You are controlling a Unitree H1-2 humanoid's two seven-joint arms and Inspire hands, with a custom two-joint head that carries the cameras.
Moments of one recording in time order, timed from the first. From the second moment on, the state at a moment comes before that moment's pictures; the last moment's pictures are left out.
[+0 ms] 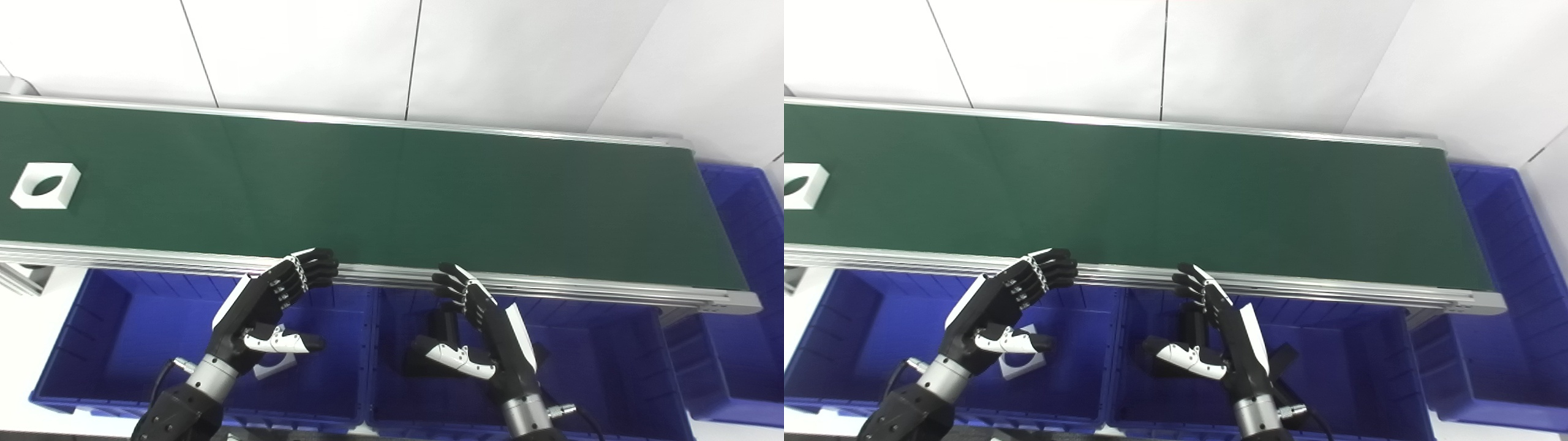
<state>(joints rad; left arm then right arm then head) 0.27 0.16 -0.07 -0.09 -0.24 -0.24 -0.38 0.26 -0.04 0.26 -0.06 -0.20 -0.21 0.06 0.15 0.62</state>
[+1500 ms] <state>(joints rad) 0.20 0.31 0.14 -0.42 0.11 -0.09 -0.22 0.23 -0.06 0.24 0.08 -0.15 -0.34 0.07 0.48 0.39</state>
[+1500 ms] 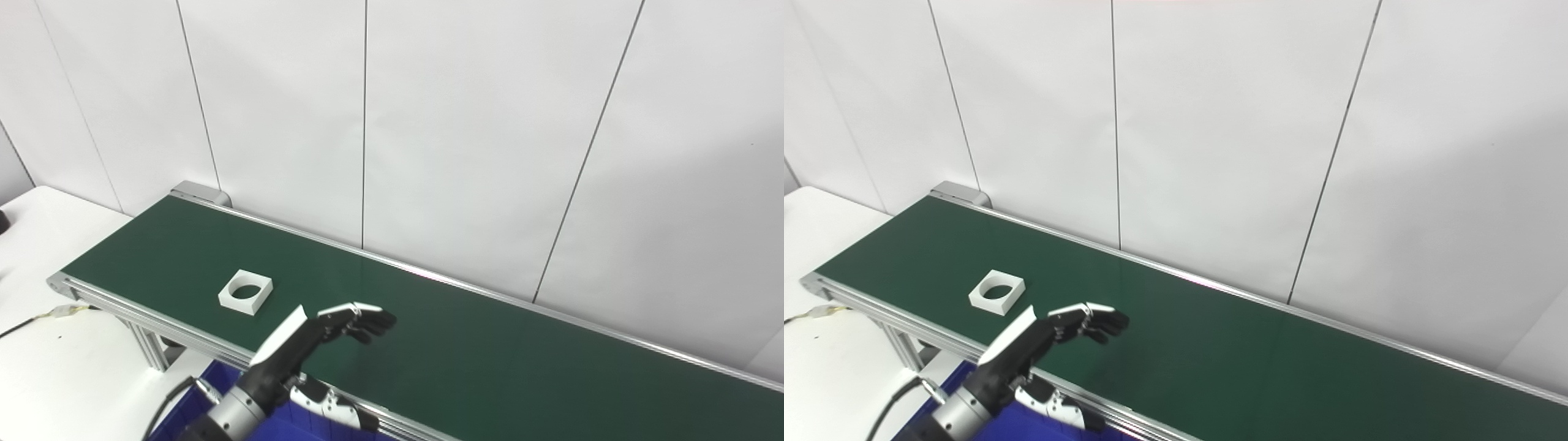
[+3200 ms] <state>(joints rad) -0.23 0.66 -0.13 0.18 0.79 0.00 -0.17 0.23 -0.08 0.23 0.07 -0.11 -0.35 0.09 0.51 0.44</state>
